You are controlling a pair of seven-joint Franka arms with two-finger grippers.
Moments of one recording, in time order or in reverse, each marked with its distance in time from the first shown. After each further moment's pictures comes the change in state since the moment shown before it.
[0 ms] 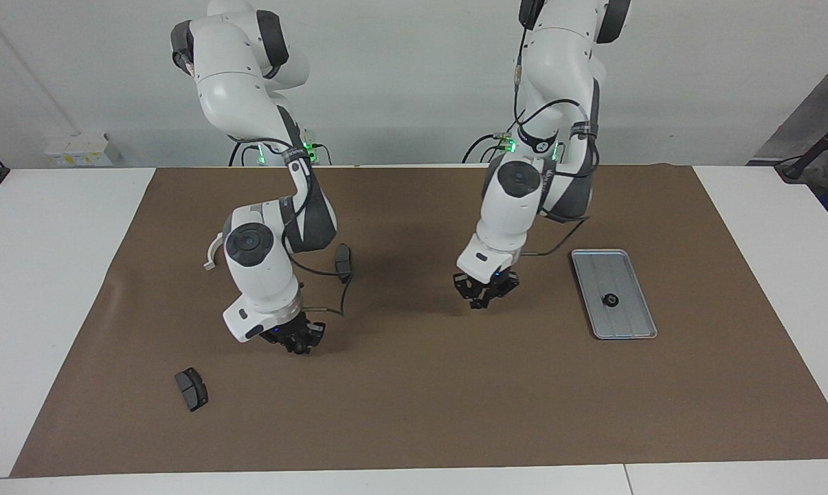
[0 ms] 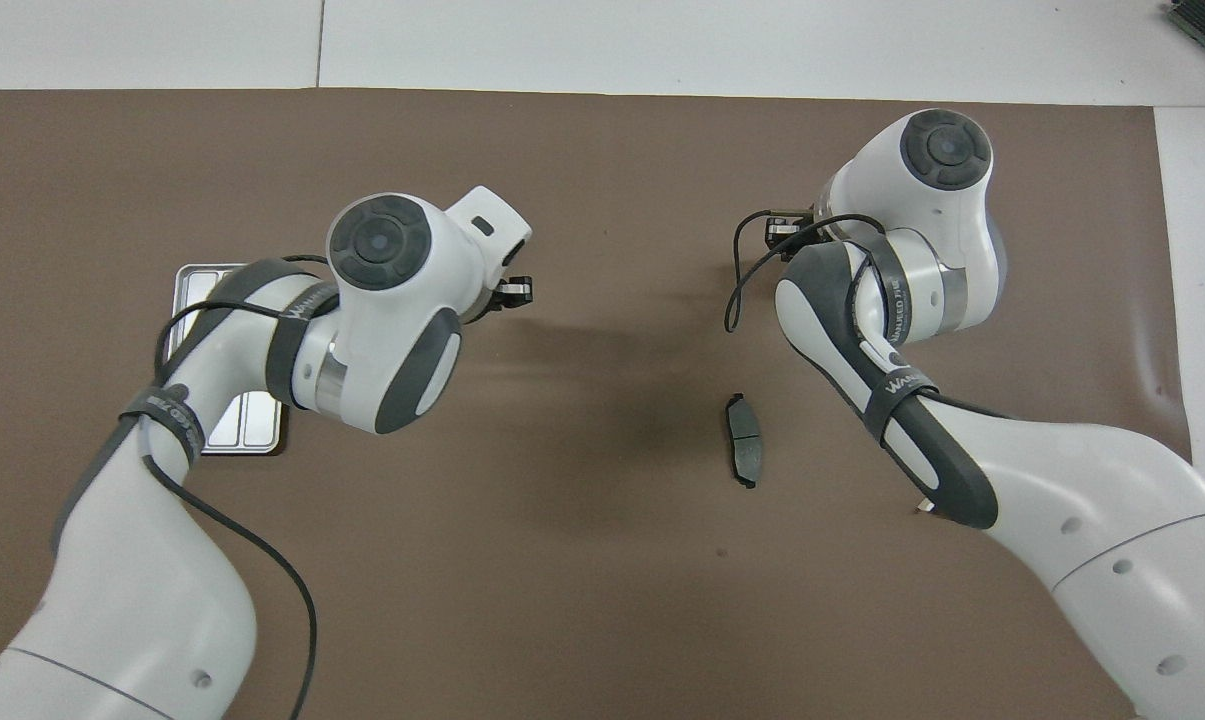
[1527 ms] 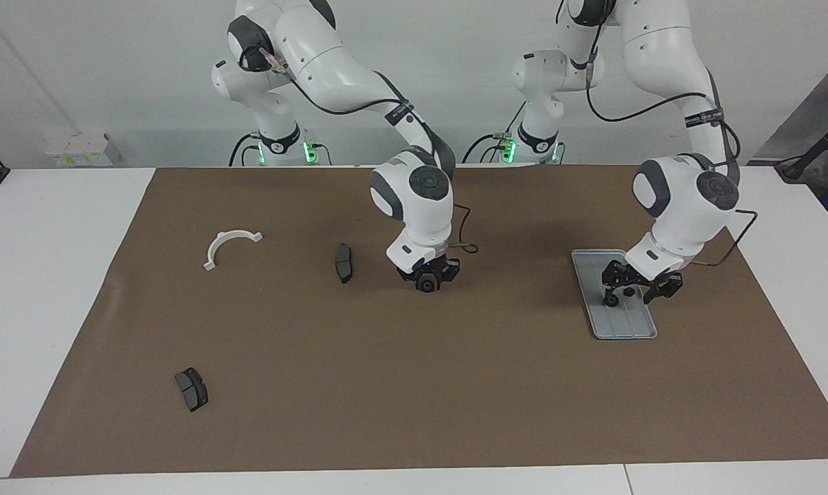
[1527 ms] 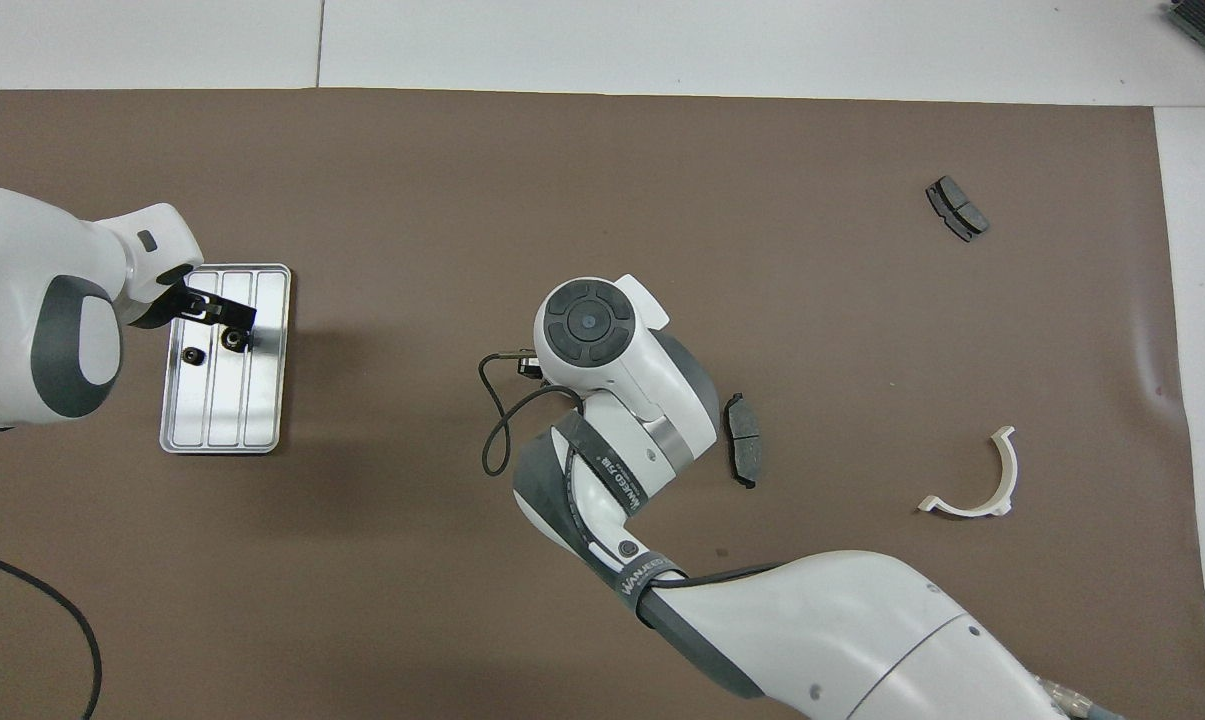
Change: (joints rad) left arm 0.418 -0.116 -0.029 -0.203 -0.003 0.026 0.653; right arm 0.391 -0.010 0.011 -0.060 -0.003 0.013 0.358
